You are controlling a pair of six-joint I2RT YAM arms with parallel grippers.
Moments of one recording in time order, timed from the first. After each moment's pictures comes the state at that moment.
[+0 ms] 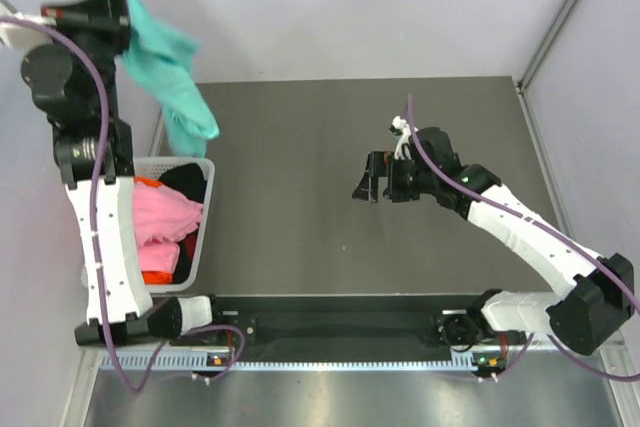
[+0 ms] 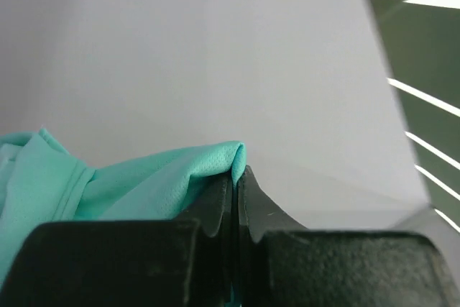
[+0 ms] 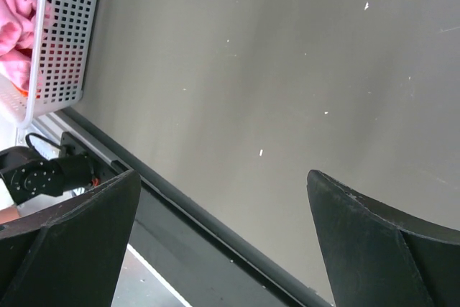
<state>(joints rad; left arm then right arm) 0.16 1.22 1.75 -0.17 -0.04 -1.06 0.60 1.23 1.06 -0.51 -0.26 0.52</state>
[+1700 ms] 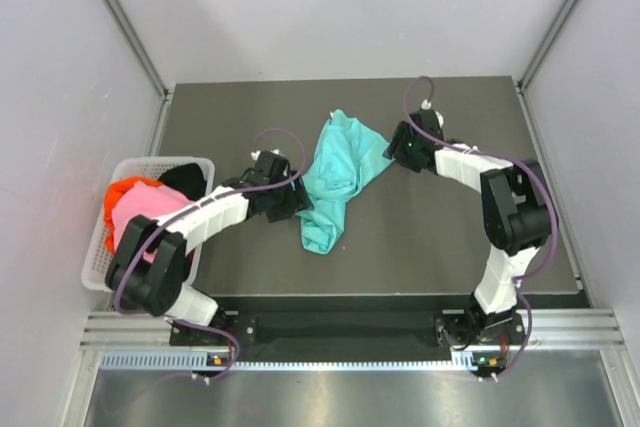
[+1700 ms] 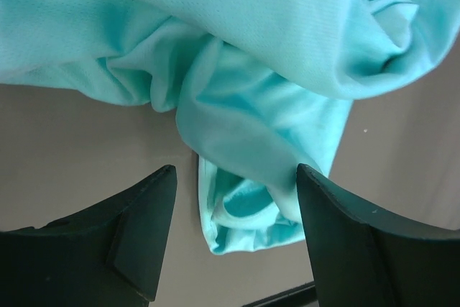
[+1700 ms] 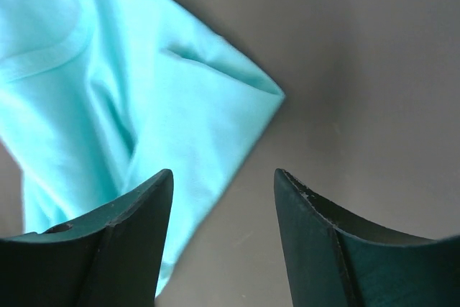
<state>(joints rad) -0.49 1.46 0.86 -0.33 0.07 -0.77 0.31 1.85 1.17 -0.11 0.02 0.69</state>
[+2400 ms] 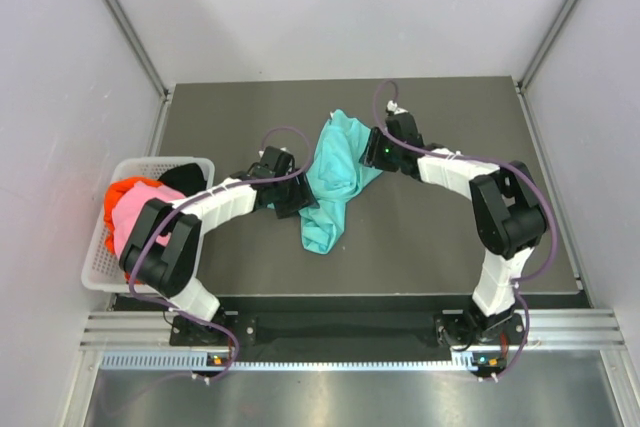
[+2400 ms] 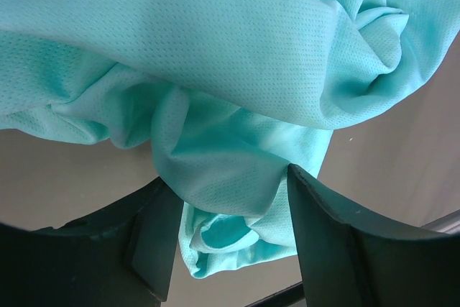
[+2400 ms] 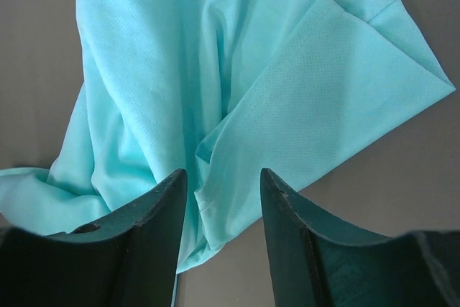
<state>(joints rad) -0.47 1.60 0.91 -0.28 0.17 -0.78 0.45 1.85 1.18 -0.03 -0.06 0.56</state>
